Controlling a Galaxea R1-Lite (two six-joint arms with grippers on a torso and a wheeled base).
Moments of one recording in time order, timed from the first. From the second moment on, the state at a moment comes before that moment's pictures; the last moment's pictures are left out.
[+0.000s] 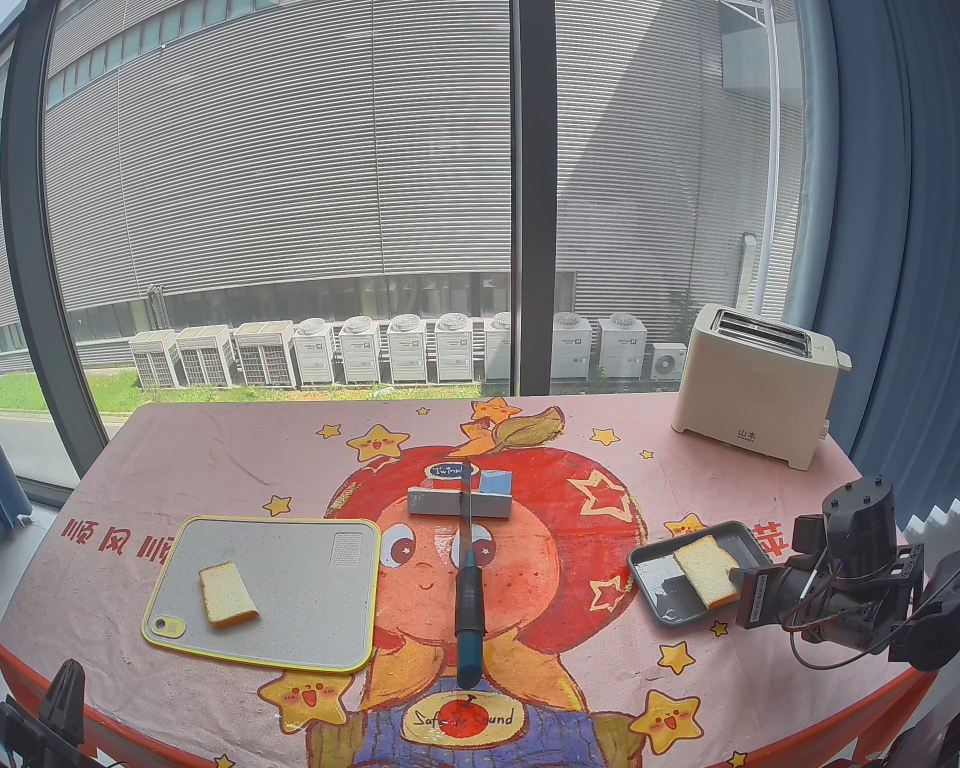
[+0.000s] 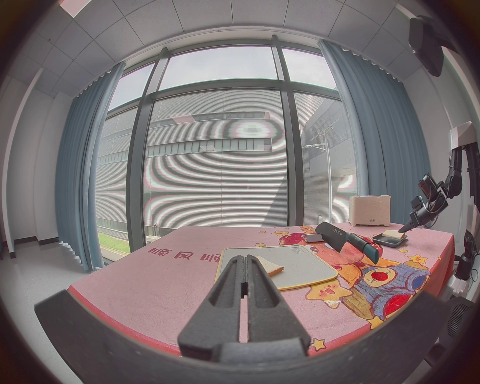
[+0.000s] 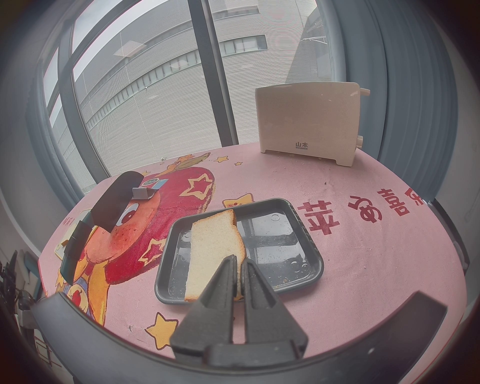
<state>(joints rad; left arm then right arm) 0.00 0.02 -0.02 0.00 0.00 0.00 0.52 1.60 -0.33 -0.58 -0.26 0.43</state>
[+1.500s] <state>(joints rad) 0.00 0.02 -0.02 0.00 0.00 0.00 0.49 1.63 -0.34 -0.58 -0.26 0.43</state>
